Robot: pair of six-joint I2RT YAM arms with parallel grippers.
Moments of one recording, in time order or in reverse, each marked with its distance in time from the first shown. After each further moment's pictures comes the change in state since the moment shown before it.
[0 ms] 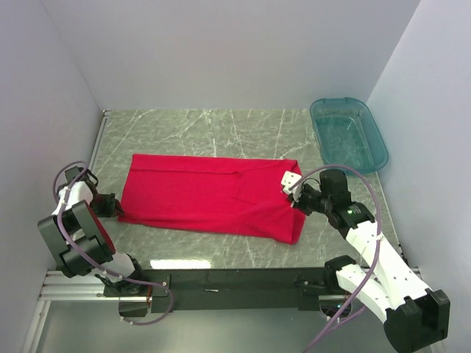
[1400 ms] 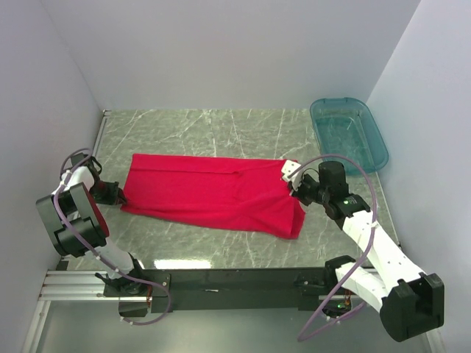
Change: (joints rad) left arm -0.077 0.177 0.166 -0.007 0.027 0.018; right arm -0.032 0.106 0.034 0.112 0.063 0.034
